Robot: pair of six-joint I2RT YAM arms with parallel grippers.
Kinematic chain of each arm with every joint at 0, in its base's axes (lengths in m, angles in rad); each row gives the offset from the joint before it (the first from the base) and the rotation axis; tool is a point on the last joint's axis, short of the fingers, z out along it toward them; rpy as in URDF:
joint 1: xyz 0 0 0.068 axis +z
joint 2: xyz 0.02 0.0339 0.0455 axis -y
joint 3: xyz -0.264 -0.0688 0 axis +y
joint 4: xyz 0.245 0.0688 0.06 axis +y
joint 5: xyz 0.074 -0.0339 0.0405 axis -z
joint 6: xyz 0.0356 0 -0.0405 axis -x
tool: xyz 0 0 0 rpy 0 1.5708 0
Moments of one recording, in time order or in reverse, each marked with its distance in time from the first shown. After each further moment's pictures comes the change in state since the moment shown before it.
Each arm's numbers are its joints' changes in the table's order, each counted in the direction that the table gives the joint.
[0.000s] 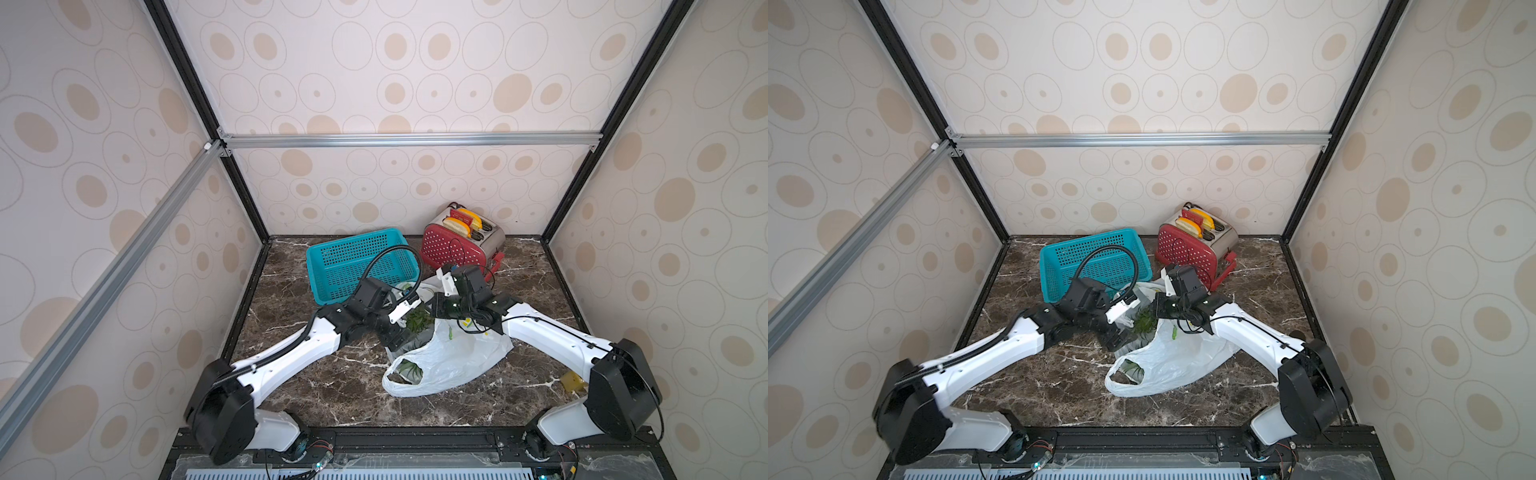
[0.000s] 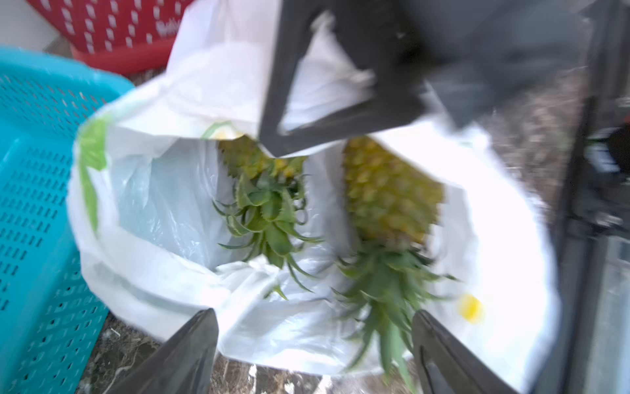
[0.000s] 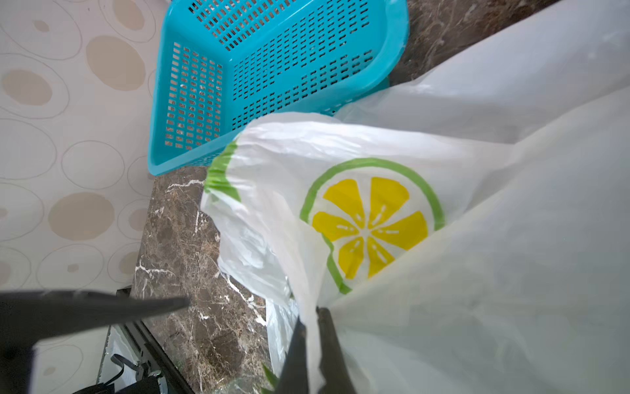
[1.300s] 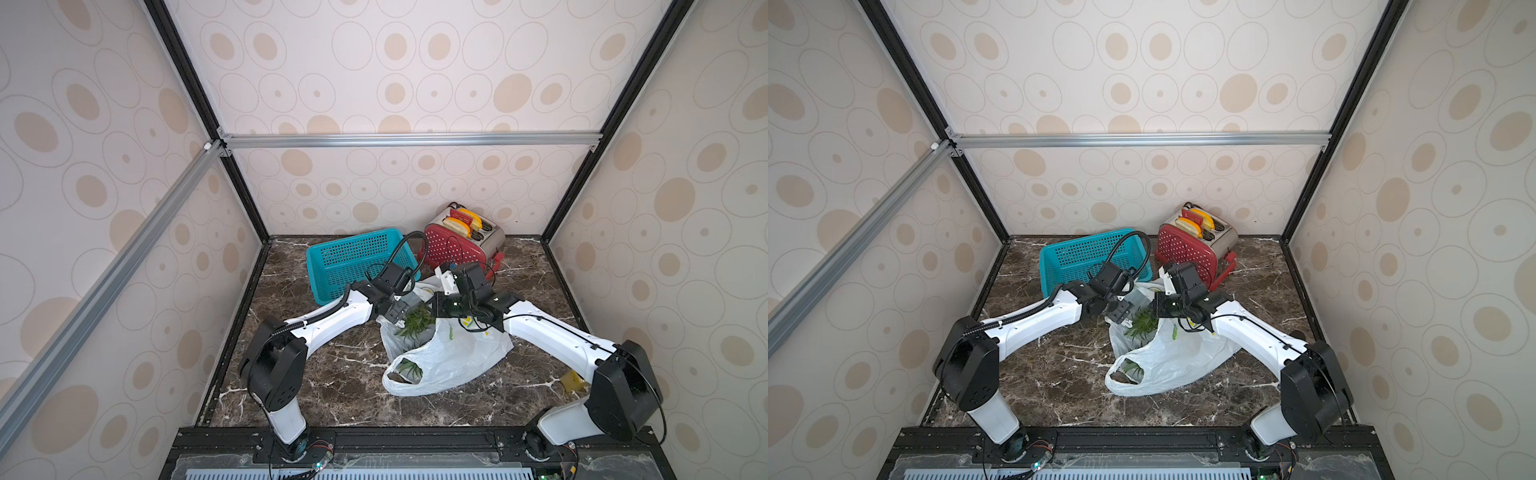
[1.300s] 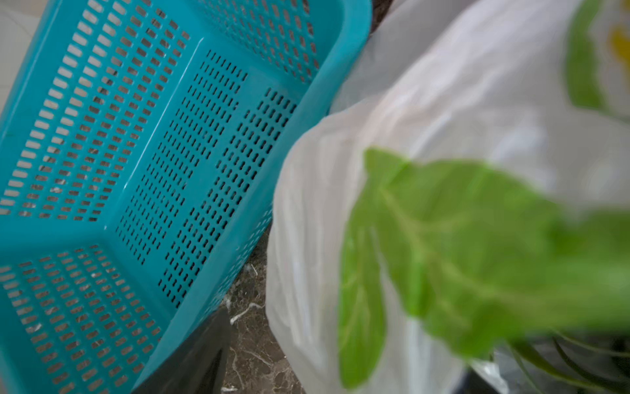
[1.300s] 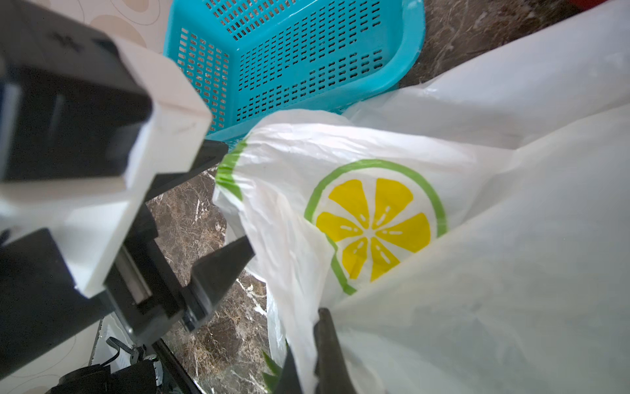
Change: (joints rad) left arm 0.026 -0.442 -0.299 0.102 -0.600 0.189; right arm -0.001 0.006 -0.035 0.061 -0.013 0.060
